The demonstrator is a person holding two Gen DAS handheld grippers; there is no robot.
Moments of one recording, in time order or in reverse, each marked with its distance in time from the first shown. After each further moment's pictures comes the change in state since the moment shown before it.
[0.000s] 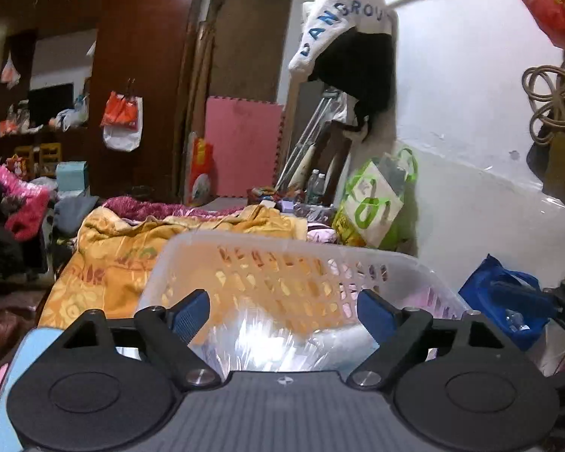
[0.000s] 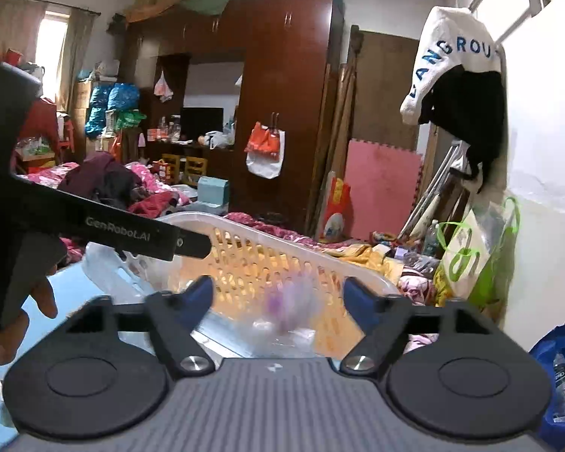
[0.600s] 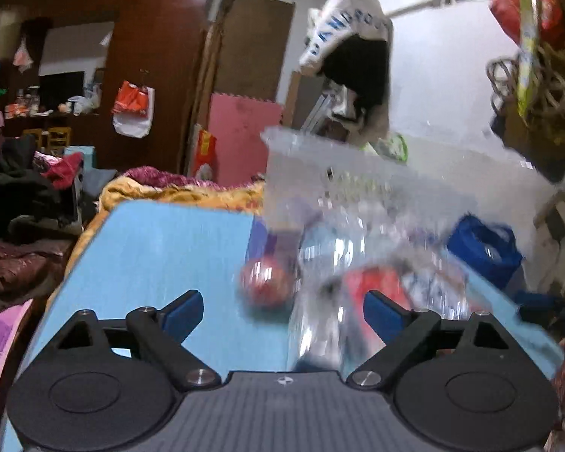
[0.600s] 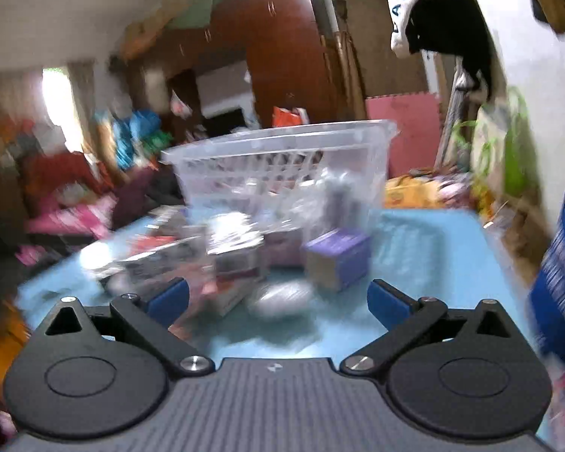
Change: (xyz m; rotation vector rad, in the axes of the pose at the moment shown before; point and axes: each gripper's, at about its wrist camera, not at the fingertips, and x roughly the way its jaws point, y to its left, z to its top) left arm -0.131 0.095 -0.154 -0.012 -0.006 -0.043; right arm -0.105 -0.013 -0.141 0.303 0.009 0.227
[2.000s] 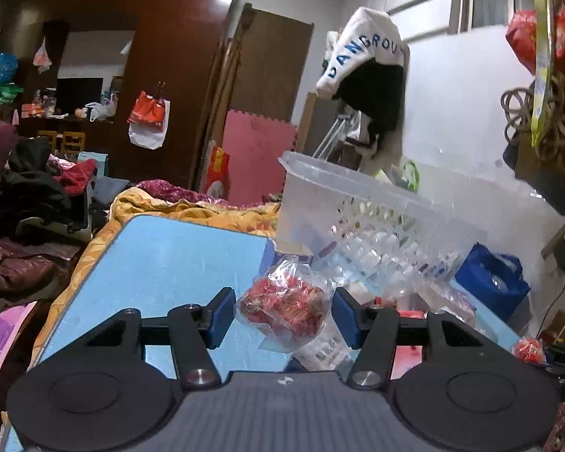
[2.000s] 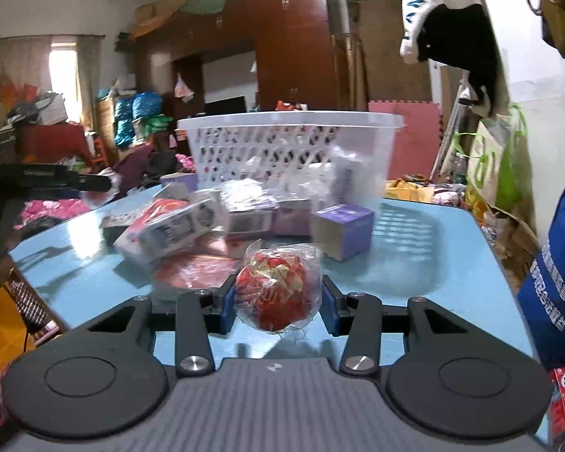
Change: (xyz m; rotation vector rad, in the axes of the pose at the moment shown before) left arm -0.015 0.003 0.006 -0.071 -0.103 0.027; right arm -0.003 0.012 -0.015 -0.116 0.024 -0.083
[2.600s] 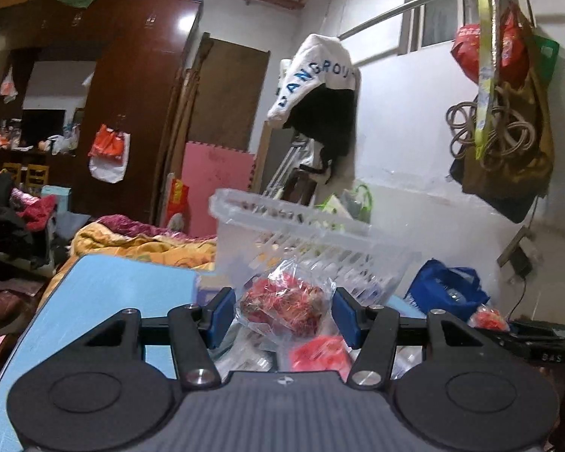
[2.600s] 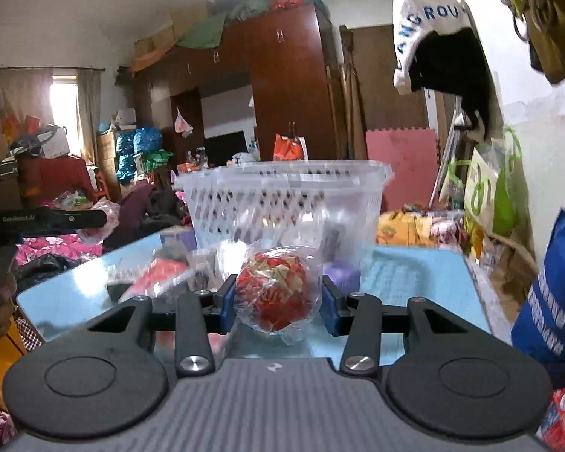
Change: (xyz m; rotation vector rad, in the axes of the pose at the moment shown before) left arm -0.014 -0.043 0.013 0.067 -0.087 -0.136; right arm -0.011 -0.008 0.037 0.015 -0.111 0.018
